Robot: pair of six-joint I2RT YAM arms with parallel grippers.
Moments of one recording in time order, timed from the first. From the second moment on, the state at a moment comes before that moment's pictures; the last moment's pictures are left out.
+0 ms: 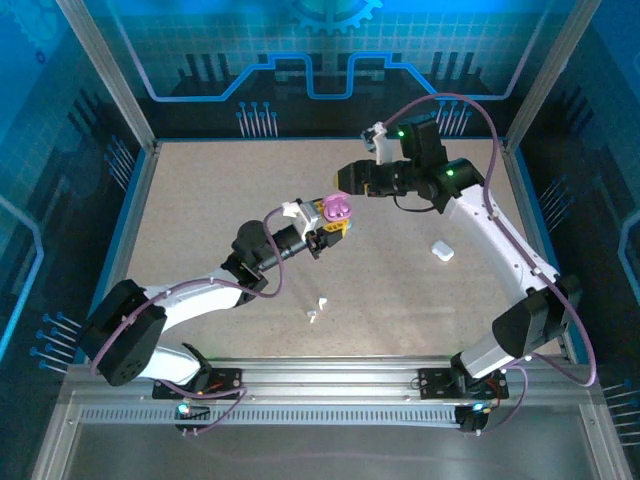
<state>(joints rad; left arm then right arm) -0.65 1.40 0.65 0.93 0.33 0.02 0.43 1.54 1.61 -0.73 -0.63 0.43</state>
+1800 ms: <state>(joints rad) -0.62 1.36 0.65 0.81 0.34 0.02 0.30 1.50 1.26 -0.44 -1.05 0.64</state>
